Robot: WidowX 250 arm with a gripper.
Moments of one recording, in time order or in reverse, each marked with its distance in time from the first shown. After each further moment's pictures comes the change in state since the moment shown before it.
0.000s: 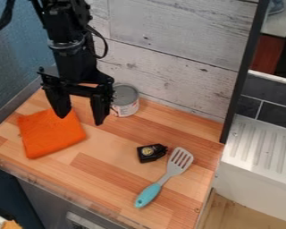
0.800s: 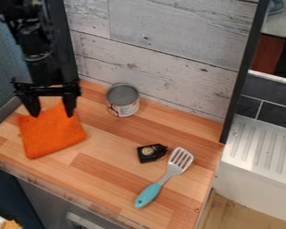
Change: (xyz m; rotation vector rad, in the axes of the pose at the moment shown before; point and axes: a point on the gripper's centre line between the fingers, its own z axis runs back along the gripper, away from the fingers) arm 0.036 0.091 -0.048 0.063 -0.055 0.308
